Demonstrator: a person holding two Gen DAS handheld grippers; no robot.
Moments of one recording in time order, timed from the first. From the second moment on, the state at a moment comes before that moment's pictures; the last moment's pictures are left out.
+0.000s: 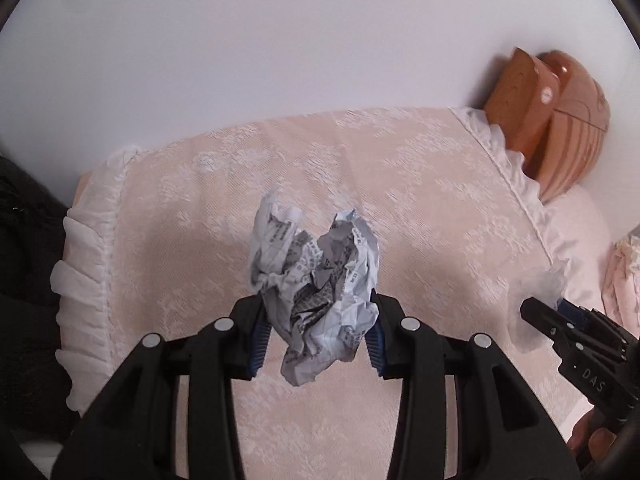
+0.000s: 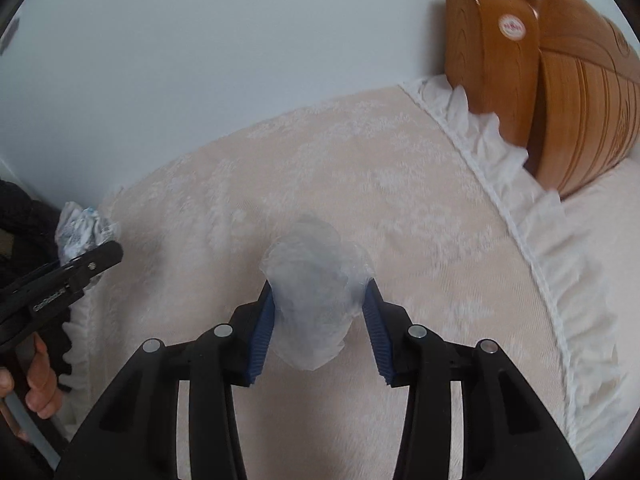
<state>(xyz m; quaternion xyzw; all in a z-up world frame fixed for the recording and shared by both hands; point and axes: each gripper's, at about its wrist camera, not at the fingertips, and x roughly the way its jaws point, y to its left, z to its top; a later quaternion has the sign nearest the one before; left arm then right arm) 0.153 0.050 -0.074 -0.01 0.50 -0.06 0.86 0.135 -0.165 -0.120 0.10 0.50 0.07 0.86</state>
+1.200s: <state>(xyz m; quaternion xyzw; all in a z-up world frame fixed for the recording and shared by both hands) -0.196 -0.346 -0.135 0.34 0.47 -0.53 0.62 -0.367 -0.459 -0.163 0.32 0.47 -0.34 0.75</state>
